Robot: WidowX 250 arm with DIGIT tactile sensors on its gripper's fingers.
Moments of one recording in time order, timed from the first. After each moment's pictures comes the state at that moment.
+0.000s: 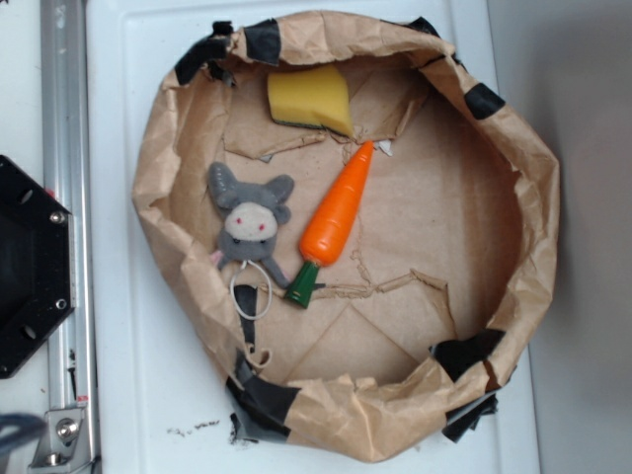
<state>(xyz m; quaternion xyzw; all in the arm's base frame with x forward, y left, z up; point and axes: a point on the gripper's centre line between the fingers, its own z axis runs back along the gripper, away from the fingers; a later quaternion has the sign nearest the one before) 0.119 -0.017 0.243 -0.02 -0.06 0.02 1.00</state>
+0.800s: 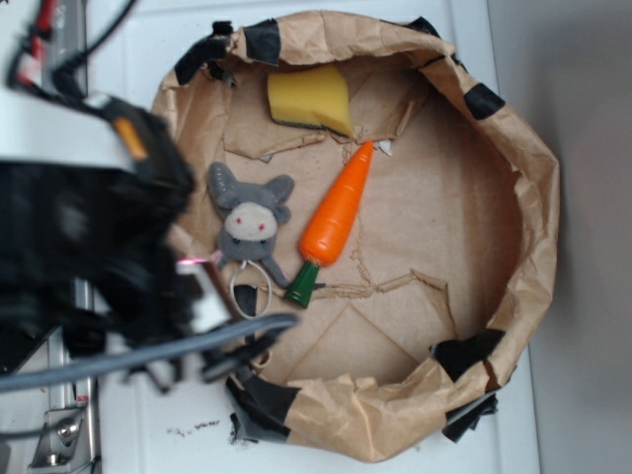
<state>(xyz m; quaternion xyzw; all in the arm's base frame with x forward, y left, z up) 0.196 -0.020 0.173 0.02 -0.15 0.21 0.97</state>
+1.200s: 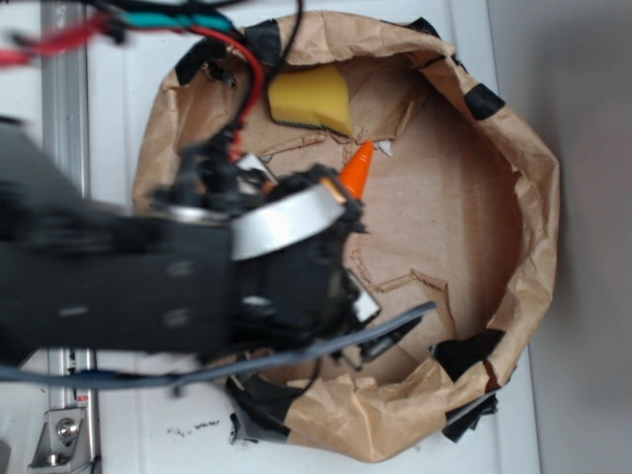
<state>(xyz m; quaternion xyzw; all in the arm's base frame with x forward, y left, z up) 0.251 -0.018 0.095 0.03 -0.12 0.28 0.95</state>
